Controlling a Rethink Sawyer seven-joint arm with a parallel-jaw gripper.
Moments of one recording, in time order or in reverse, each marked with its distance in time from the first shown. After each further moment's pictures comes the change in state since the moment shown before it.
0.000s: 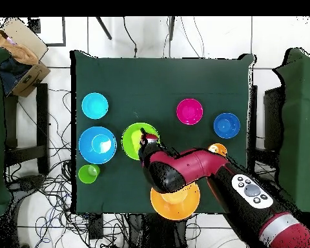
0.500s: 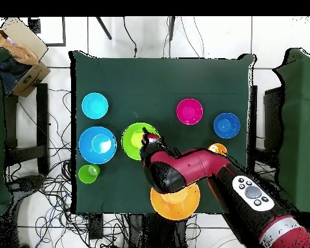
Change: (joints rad) arm 0.012 -0.032 -0.015 0.000 0.002 0.000 0.000
